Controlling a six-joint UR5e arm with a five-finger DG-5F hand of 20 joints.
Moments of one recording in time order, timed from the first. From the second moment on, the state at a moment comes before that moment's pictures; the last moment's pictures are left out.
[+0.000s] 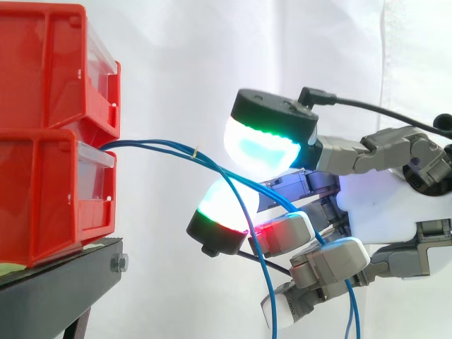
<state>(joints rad) 0.27 -2.29 -1.17 -2.94 -1.03 -0.02</state>
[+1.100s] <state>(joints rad) 0.27 -2.29 -1.18 -2.94 -1.03 -0.02</state>
